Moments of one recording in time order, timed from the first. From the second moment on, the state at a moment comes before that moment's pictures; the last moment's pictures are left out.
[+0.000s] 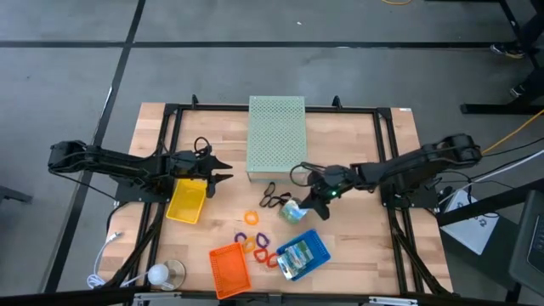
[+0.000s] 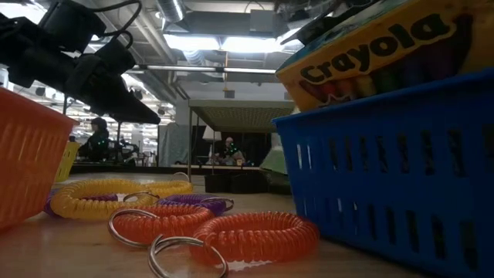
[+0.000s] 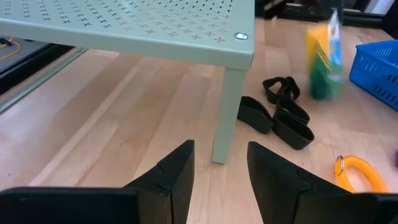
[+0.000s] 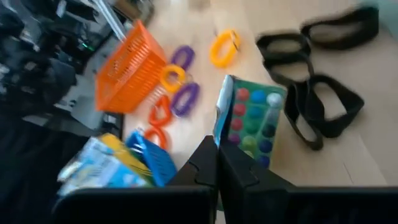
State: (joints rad) left arm 0.14 0.83 0.13 0.37 -0.08 -0.08; right arm 0.14 1.39 0.56 0.29 -0.26 0.69
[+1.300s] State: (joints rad) left arm 0.14 0.83 0.14 0.39 -0.03 0.01; right arm 0.61 1.67 1.47 -0.92 0.23 1.60
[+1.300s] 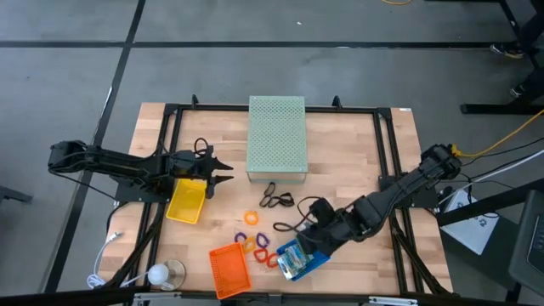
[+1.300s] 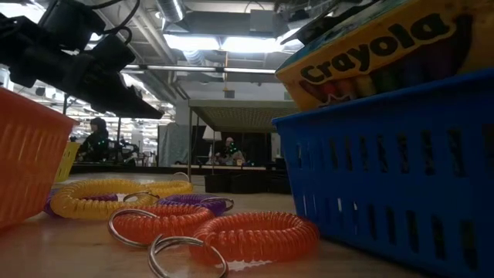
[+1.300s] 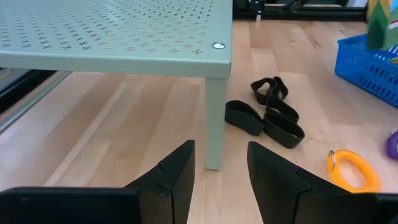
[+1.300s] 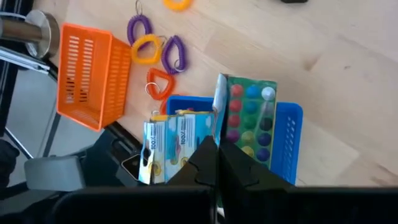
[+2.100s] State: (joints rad) left arm 0.14 0.83 0.14 0.38 -0.03 0.00; right arm 0.70 1.67 1.38 -0.91 0.27 1.79
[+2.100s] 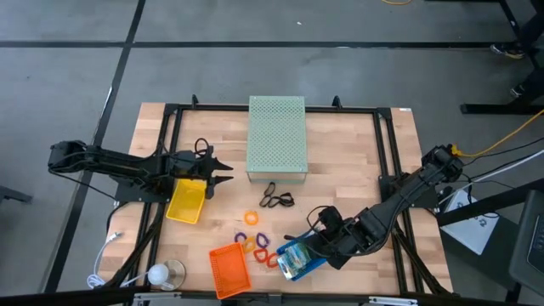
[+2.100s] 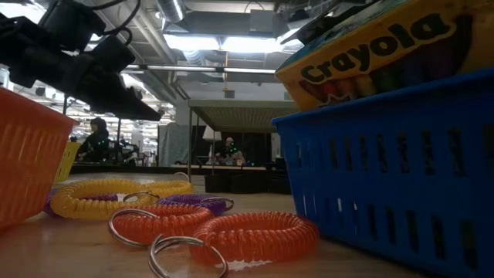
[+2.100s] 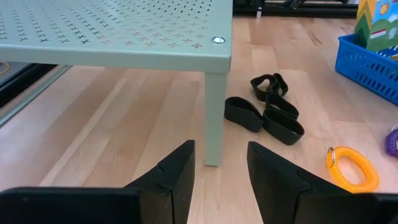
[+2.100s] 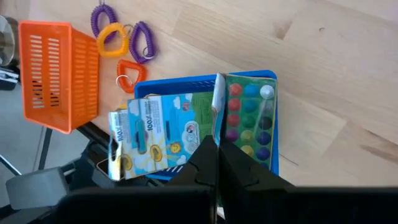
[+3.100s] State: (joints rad) left arm 0.14 0.83 0.14 0.34 -0.03 -0.01; right arm 0.67 1.87 1.35 -0.67 0.19 1.72
